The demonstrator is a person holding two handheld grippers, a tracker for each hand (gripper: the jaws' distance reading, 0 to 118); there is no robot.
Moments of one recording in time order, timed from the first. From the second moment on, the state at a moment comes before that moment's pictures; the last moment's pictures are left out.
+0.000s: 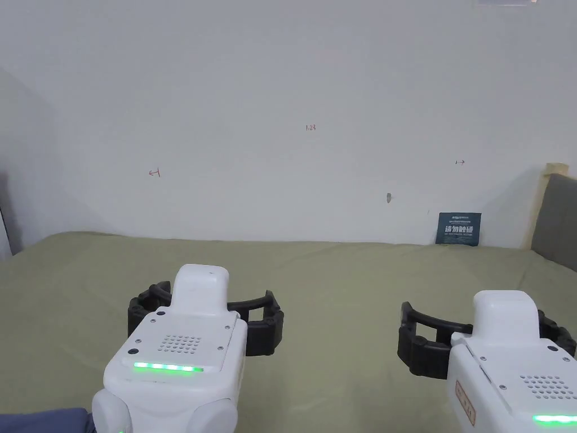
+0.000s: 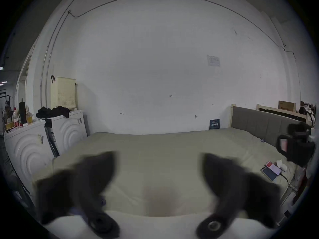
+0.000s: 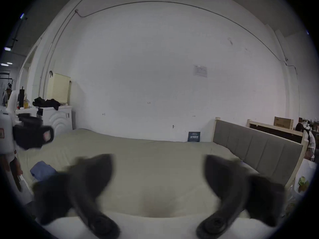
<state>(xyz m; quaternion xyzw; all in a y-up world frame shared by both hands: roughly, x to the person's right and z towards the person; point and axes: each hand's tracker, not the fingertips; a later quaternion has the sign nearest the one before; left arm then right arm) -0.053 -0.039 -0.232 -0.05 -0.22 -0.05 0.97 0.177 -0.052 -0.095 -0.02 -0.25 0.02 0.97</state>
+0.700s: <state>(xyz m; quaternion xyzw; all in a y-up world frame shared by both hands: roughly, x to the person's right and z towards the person) -0.045 -0.014 -0.233 -0.15 -0.21 -0.07 0.96 0.181 -0.039 -0.090 -0.02 -0.23 0.02 0.97</state>
